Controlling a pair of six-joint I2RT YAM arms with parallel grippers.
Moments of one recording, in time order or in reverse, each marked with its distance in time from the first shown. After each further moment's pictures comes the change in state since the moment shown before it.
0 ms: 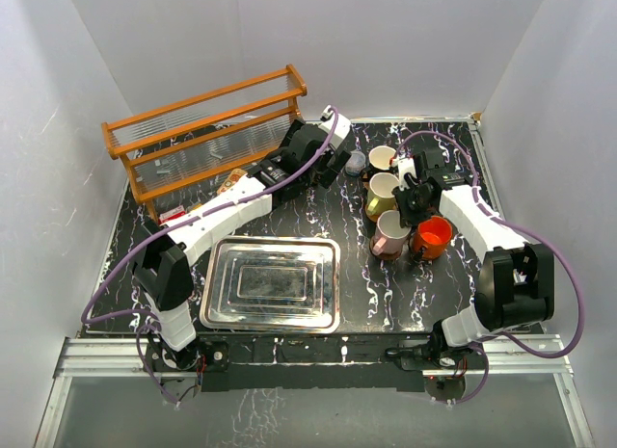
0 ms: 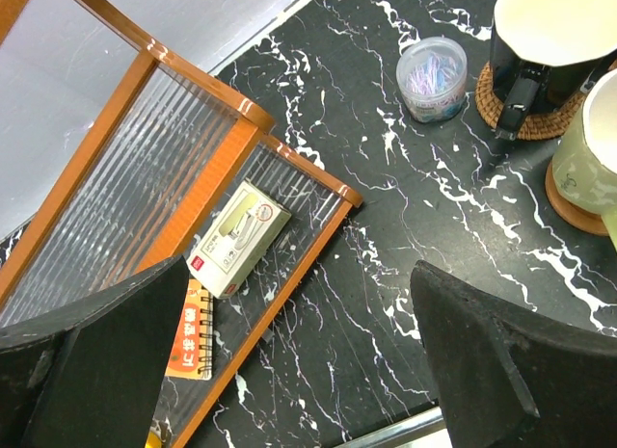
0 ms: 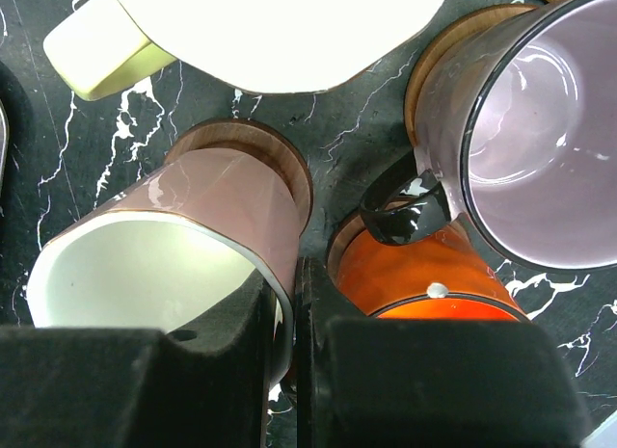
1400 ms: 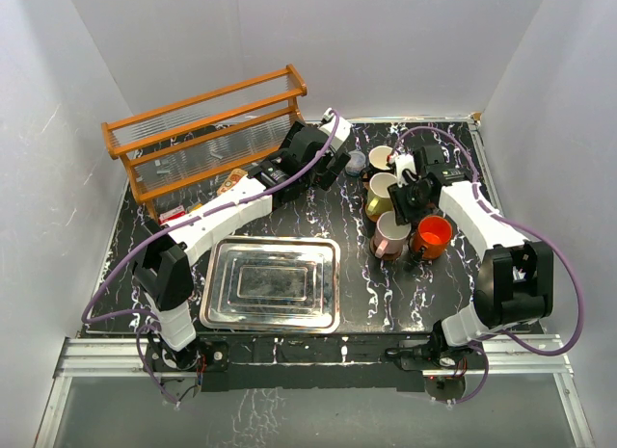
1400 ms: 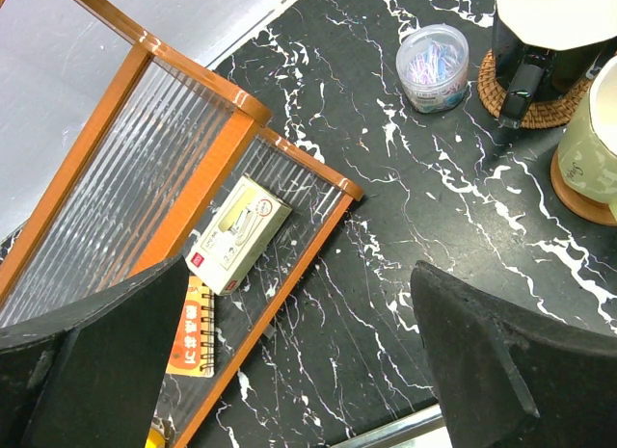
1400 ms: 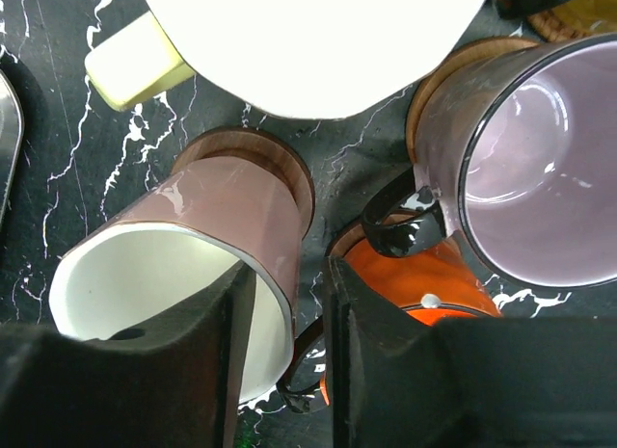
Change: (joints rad) left arm 0.001 0.000 -0.021 0.000 0.003 0.011; right arm 0.001 0.018 0.034 -0.018 -0.025 -0.048
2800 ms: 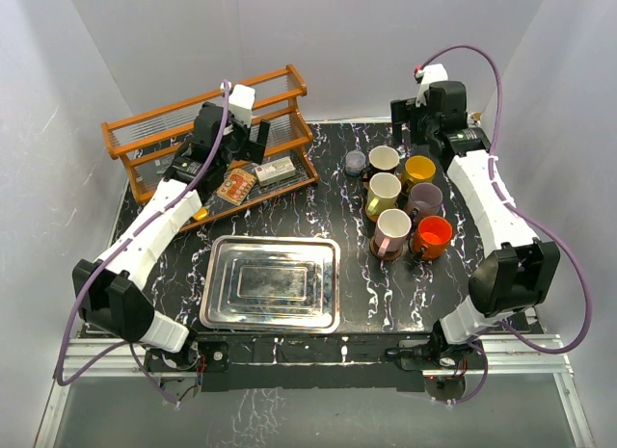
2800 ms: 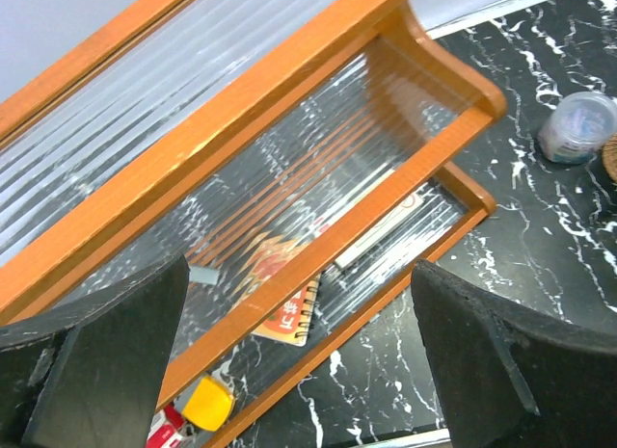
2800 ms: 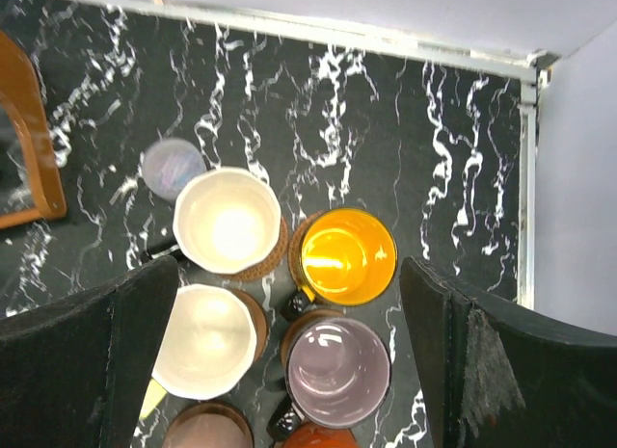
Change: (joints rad) left arm 0.367 -0.301 -0.186 0.032 0.241 -0.081; right arm 0.003 0.070 0.428 0.253 0.276 0.178
